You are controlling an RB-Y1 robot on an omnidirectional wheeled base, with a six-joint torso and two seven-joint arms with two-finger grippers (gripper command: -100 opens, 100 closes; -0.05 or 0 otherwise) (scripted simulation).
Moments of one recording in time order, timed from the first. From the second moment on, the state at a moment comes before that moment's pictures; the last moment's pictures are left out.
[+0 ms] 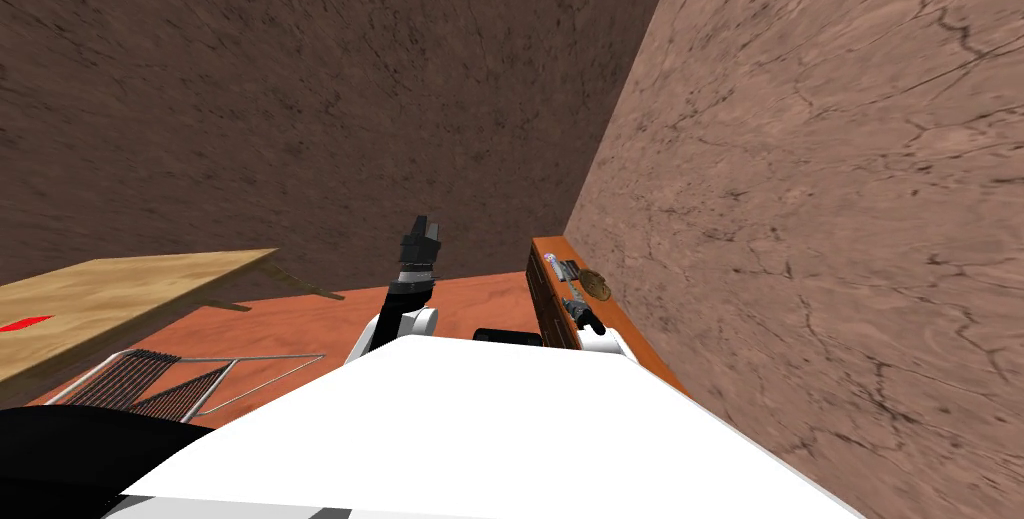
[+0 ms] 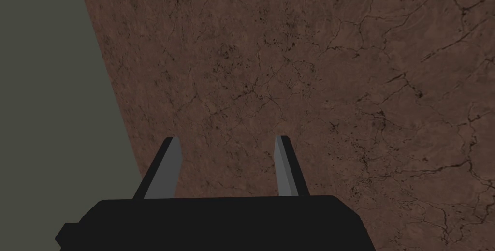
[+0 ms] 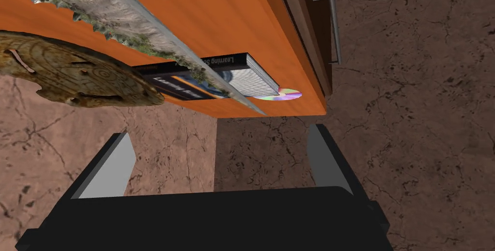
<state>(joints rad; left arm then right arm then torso) 0.52 0.02 -0.02 -2.27 -0.10 -0.44 0.03 0.29 -0.24 0.06 -1.52 0.10 0.43 1.24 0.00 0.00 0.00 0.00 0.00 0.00</state>
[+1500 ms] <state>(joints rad) 0.52 0.02 -0.02 -2.27 -0.10 -0.44 0.03 0.22 -0.25 0.11 -1.30 0.16 0.66 1.59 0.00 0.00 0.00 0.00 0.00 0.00</state>
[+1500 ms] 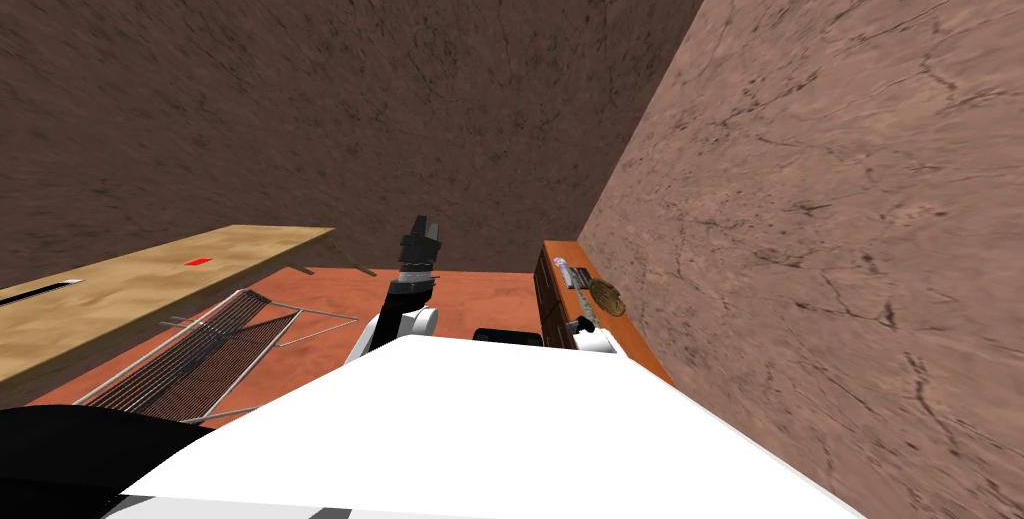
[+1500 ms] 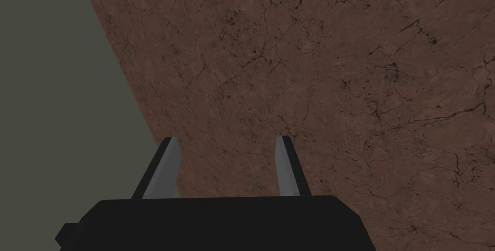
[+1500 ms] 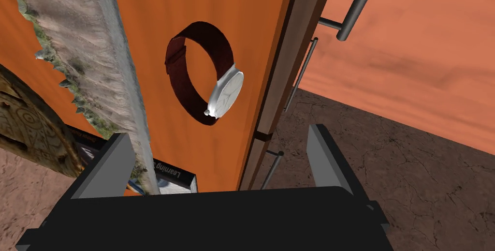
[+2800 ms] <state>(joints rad) 0.52 0.02 -0.02 -2.27 -0.10 -0.44 0.03 0.19 -0.26 0.12 -1.17 0.21 0.57 1.52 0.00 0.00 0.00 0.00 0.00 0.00</state>
